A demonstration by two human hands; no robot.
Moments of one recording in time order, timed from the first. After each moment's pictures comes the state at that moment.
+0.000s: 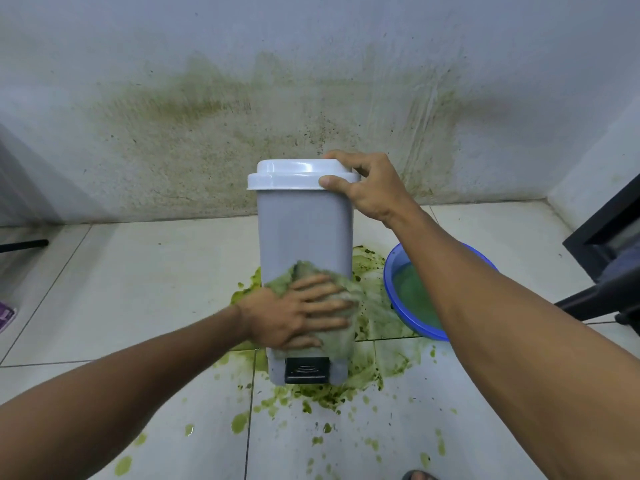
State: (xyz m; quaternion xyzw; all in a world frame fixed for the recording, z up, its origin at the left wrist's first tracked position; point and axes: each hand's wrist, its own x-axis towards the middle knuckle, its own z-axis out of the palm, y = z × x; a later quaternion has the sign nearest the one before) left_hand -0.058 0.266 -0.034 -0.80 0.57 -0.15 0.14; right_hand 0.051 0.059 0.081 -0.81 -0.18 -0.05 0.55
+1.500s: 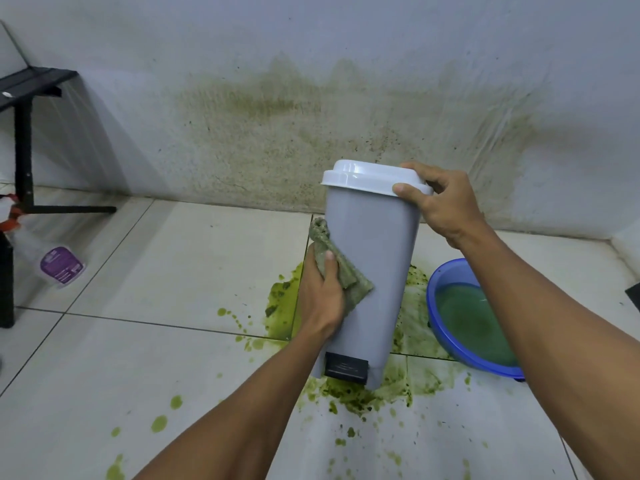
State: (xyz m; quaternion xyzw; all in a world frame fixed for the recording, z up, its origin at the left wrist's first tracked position) left_hand -0.081 0.237 -0.046 -0.74 -0.20 -0.12 -0.63; right_hand 0.047 0.068 0.080 -0.79 -0.16 -0.06 0.58
